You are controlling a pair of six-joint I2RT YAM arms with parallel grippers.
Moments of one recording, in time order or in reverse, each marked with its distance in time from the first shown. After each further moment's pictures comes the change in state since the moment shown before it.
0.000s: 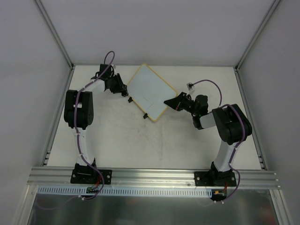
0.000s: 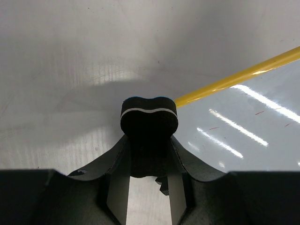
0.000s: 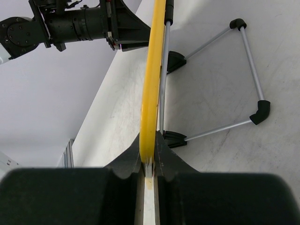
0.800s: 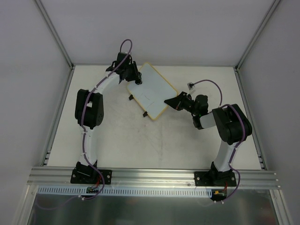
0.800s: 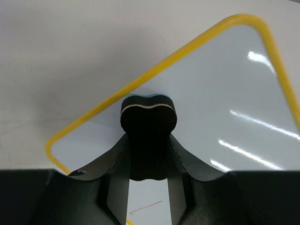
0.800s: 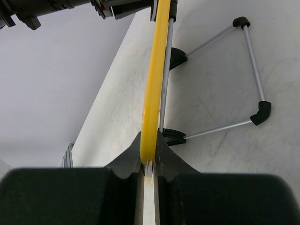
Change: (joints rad) left arm -0.183 0.068 0.302 -0.088 -0.158 -0.039; right arm 0.000 0.000 0.001 0.001 0.019 0.006
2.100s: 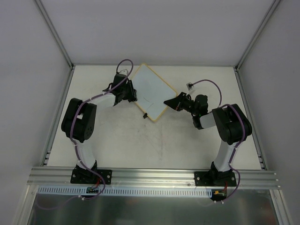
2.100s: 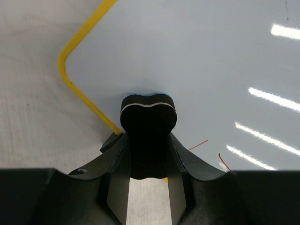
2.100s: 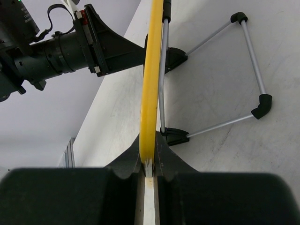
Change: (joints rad) left arm -0.046 -0.294 -0.619 0.334 -0.121 0.024; right arm 0.000 0.000 0.003 -0.009 -0.023 -0.003
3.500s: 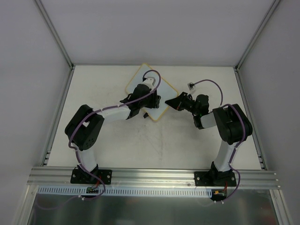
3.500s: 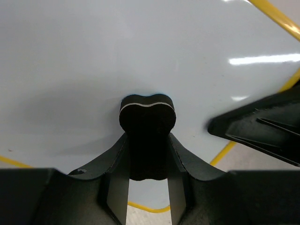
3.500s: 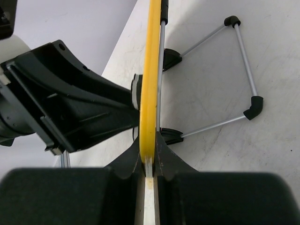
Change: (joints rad) left arm -0.319 -0.076 -0.106 0.218 -0.051 0.093; right arm -0.015 0.000 0.000 -0.008 -0.003 -0.019
